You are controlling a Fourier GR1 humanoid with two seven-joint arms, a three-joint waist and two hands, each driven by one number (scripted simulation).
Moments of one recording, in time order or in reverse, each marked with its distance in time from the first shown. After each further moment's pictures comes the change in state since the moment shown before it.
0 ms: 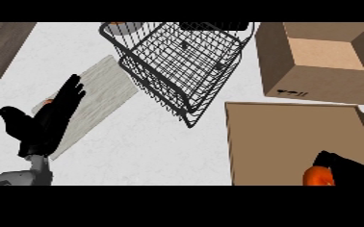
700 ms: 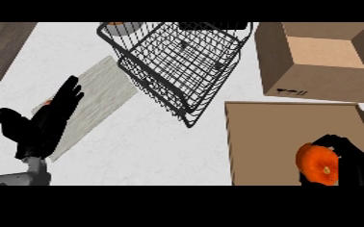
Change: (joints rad) left arm 0.013 -0.012 0.026 -0.008 -0.004 -0.027 0.009; right arm -0.005 0.133 0.006 -0.209 0.135 -0.243 0.038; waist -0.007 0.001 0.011
